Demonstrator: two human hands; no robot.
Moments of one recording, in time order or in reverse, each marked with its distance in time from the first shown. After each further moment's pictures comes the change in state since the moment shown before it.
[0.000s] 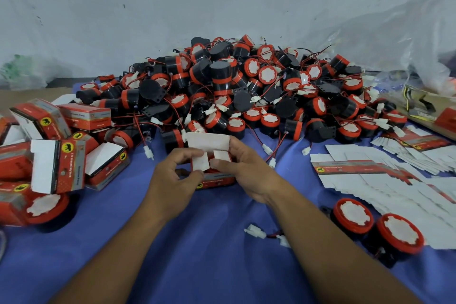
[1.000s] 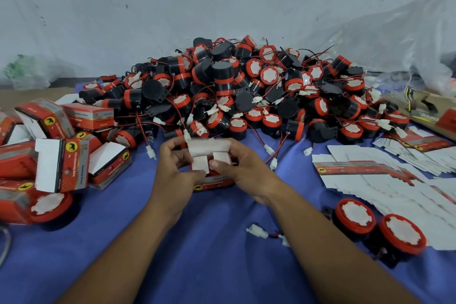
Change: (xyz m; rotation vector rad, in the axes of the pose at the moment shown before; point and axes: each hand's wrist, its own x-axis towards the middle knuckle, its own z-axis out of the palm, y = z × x) left_hand 0.006 -0.003 0.008 -0.368 0.098 -0.126; right_hand 0.000 0.004 0.001 -0.100 -0.009 -0.066
